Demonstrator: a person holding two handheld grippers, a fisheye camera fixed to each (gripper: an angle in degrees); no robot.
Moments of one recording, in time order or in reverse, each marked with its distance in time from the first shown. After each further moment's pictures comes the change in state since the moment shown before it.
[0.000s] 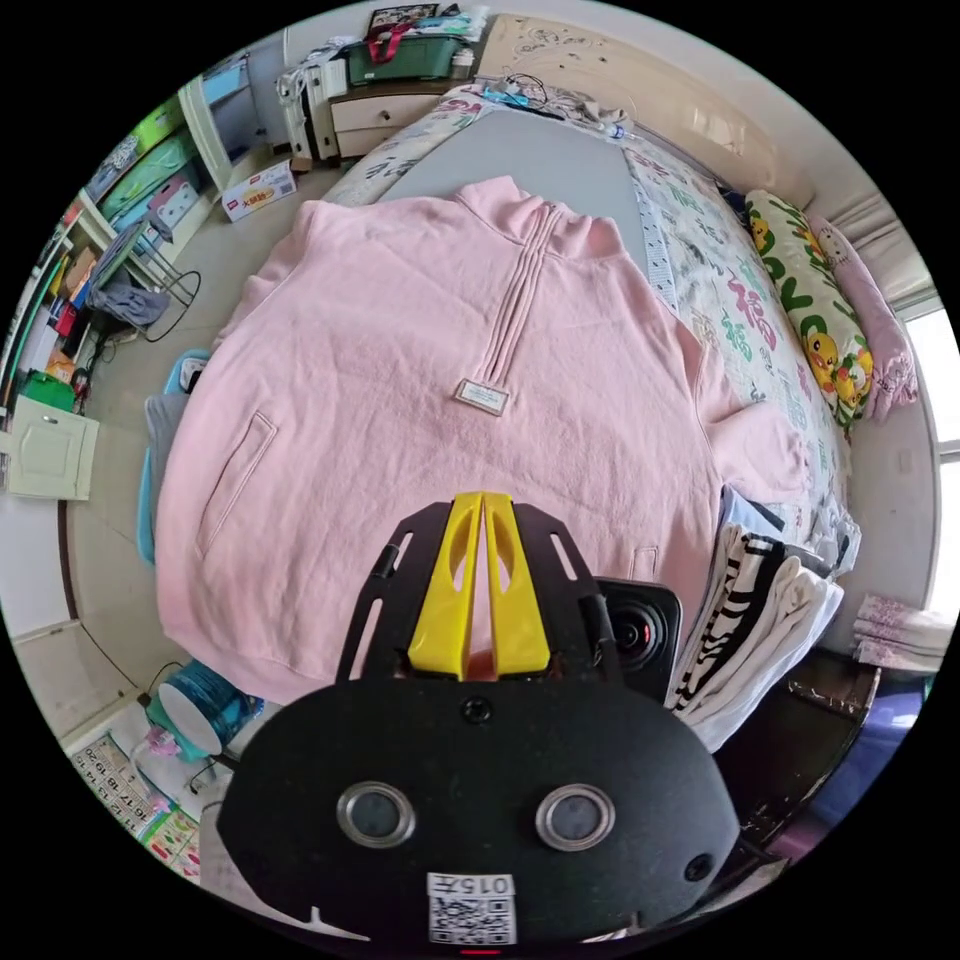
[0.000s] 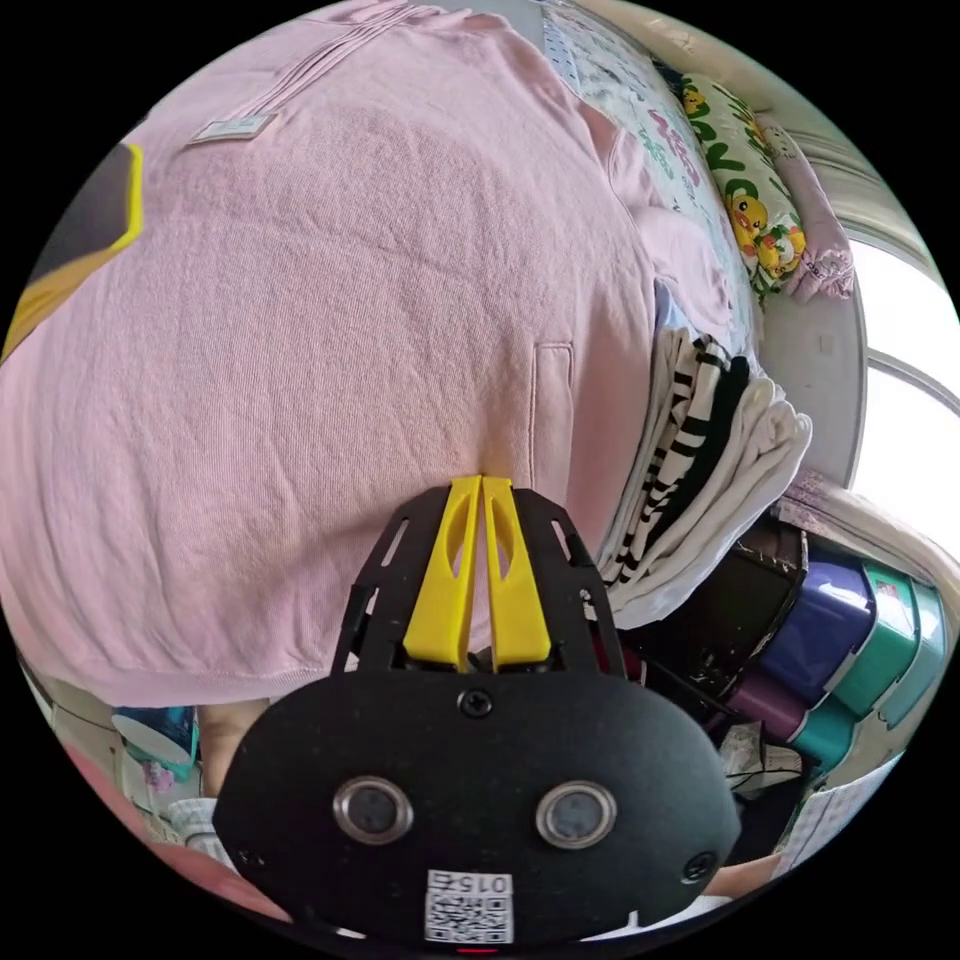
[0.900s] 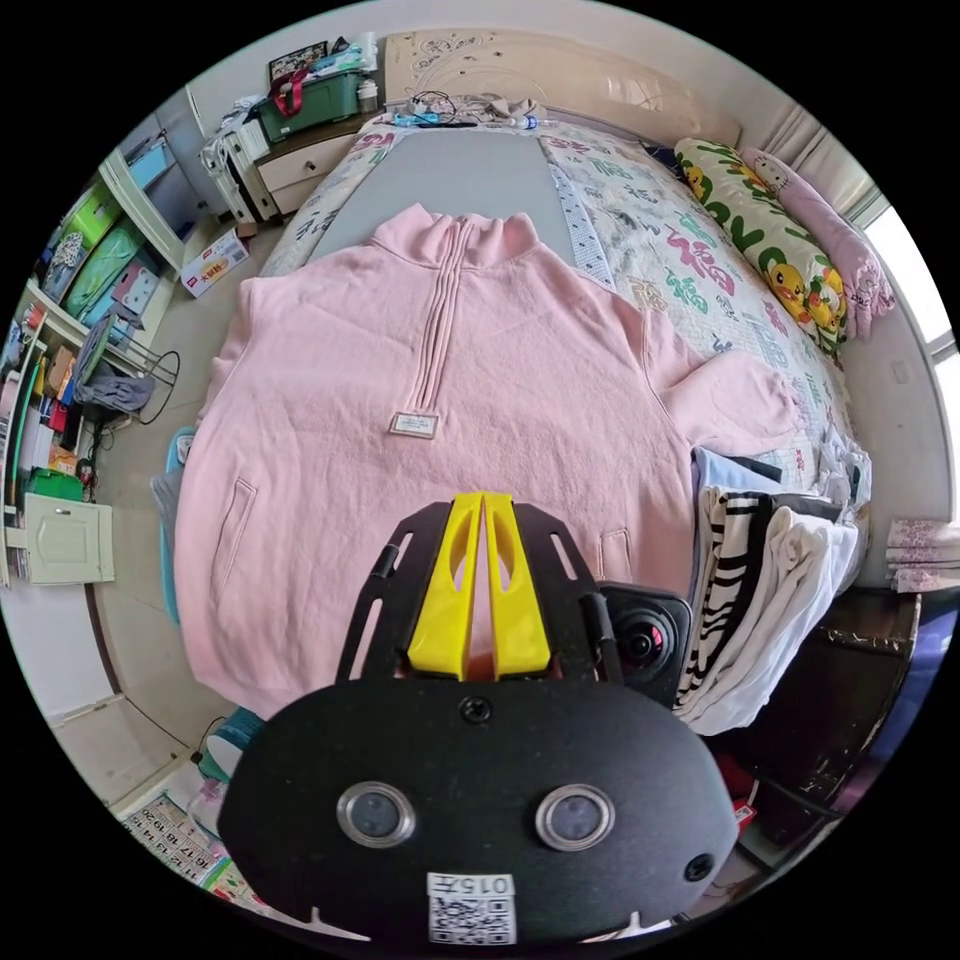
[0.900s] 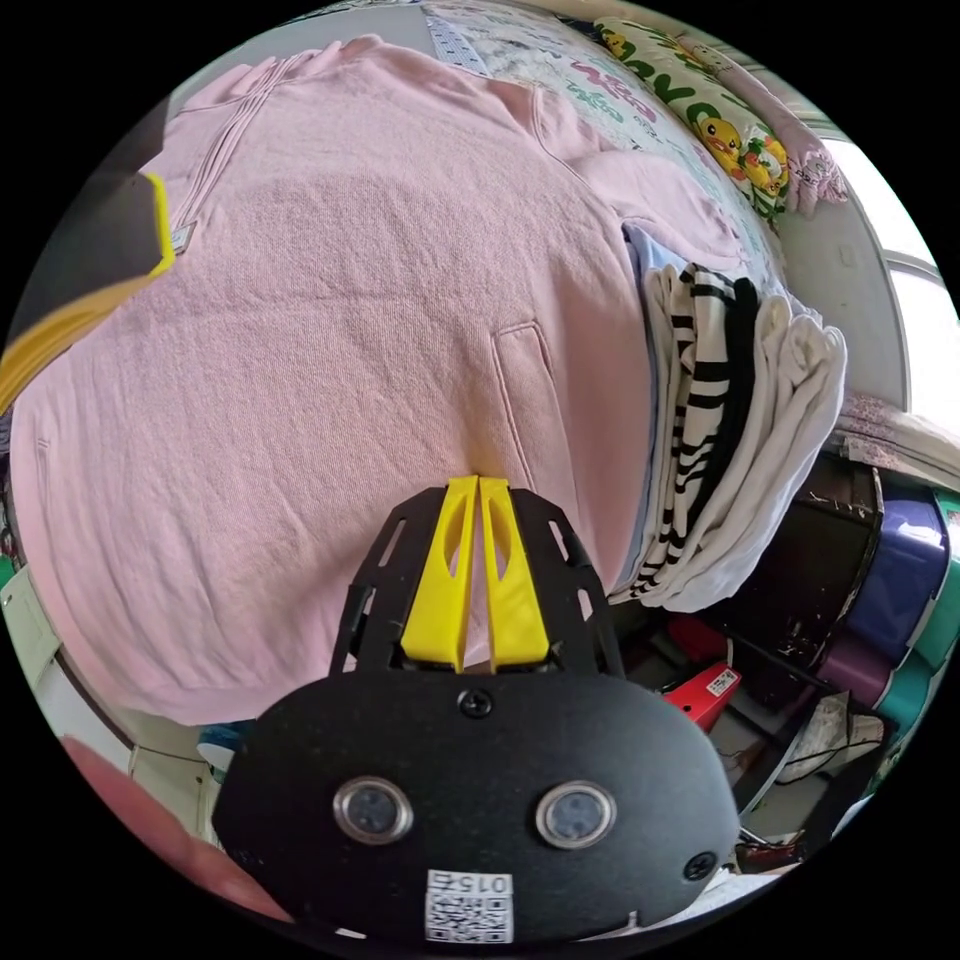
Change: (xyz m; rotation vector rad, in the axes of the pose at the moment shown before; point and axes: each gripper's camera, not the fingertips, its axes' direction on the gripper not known) left arm 0.055 -0.001 -0.023 0.039 -0.058 0.188; right arm 0.081 -0.011 0.066 0.003 -0.229 0.172
